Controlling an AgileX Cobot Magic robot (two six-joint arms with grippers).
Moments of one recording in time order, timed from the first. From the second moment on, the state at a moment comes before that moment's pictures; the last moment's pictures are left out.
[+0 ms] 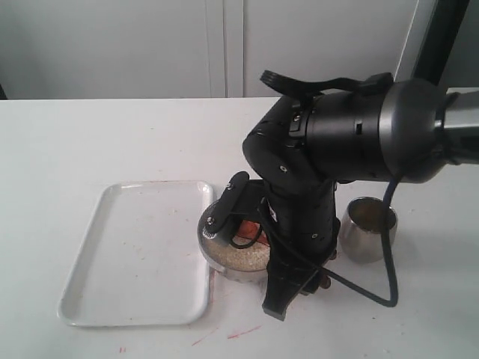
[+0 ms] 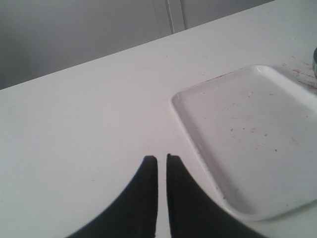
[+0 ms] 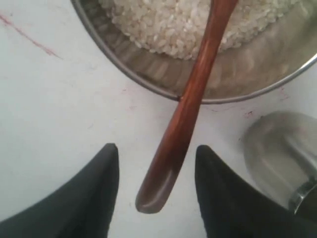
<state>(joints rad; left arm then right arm) -0.09 0.00 0.01 0.00 0.08 0.11 0.67 1.75 -1.17 -0.25 1.07 -0.17</state>
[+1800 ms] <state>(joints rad) -0.09 0.00 0.01 0.00 0.08 0.11 0.63 1.76 -1.17 -0.24 1.11 -0.16</state>
